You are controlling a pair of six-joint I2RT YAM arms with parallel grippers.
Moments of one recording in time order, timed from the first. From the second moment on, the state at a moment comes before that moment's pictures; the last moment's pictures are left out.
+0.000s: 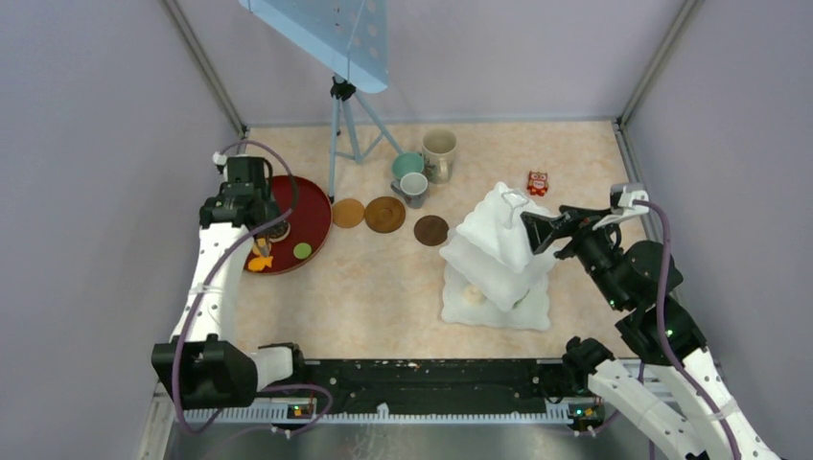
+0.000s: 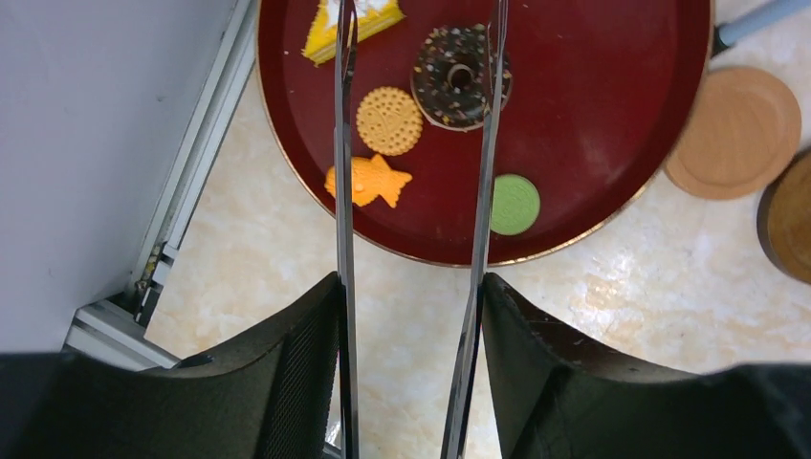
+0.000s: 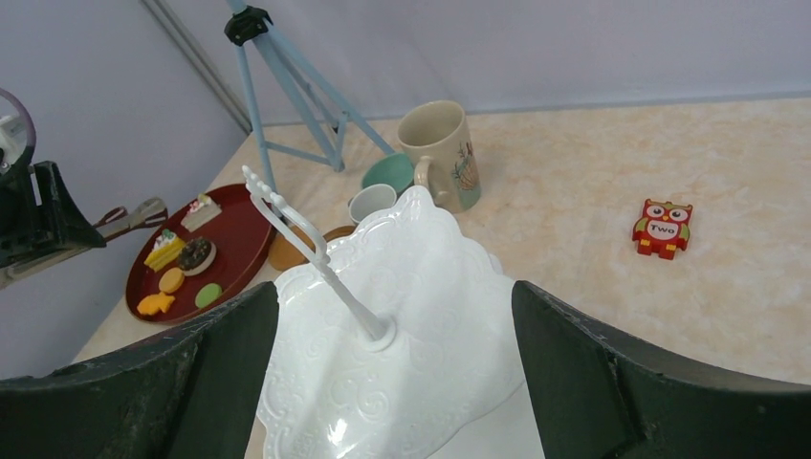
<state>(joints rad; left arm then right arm) 0.01 1.21 1.20 -0.91 -0.38 -0.33 0.54 0.47 0.82 -0.33 0.16 0.33</state>
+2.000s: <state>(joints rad) 0.12 1.34 1.04 -0.75 -0.12 -0.21 0.54 0.45 0.82 -0.33 0.17 0.30</state>
